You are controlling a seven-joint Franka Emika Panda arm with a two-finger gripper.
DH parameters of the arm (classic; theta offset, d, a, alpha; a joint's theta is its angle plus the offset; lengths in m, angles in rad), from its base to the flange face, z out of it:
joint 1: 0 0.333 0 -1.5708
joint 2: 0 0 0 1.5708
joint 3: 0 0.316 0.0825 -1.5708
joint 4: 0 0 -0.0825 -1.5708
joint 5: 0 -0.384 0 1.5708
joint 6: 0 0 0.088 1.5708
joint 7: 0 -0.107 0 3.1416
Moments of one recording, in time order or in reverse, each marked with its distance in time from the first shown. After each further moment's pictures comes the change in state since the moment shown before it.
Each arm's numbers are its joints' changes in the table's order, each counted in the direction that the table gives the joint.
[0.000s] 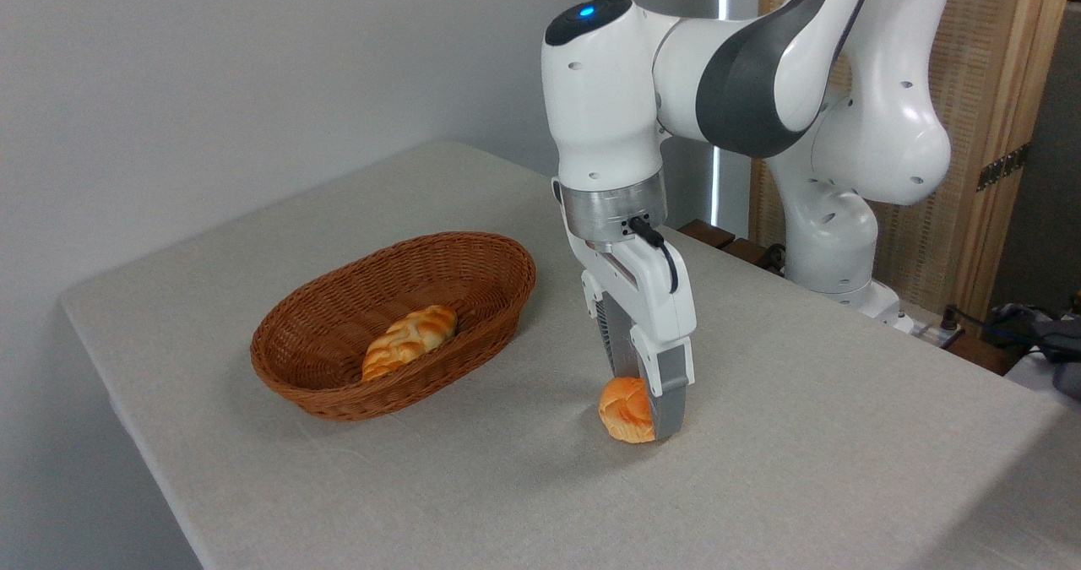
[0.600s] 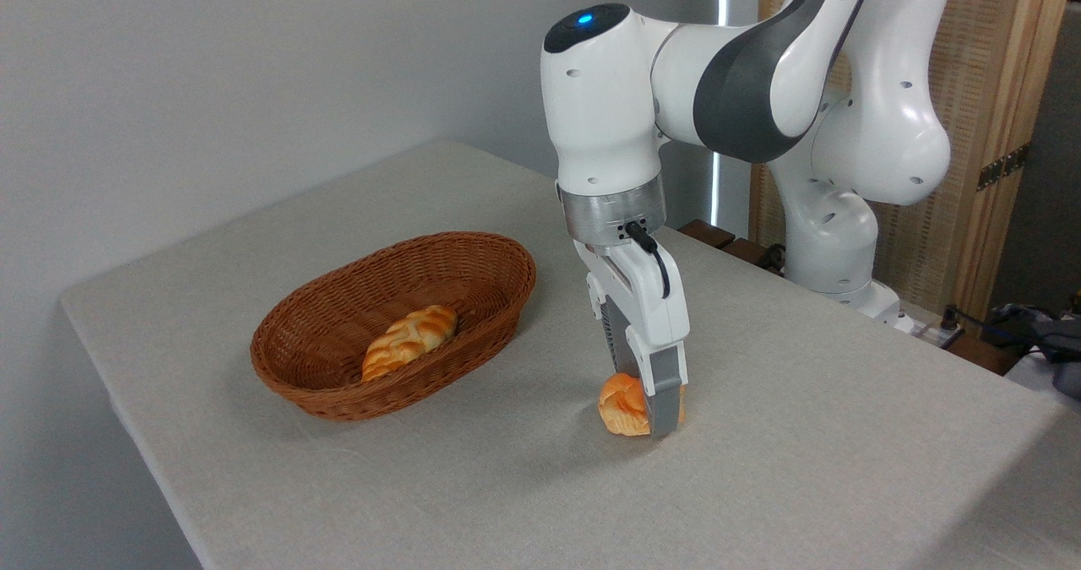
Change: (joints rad) arm -0.007 0.000 0.000 0.010 0.000 -0.001 -0.047
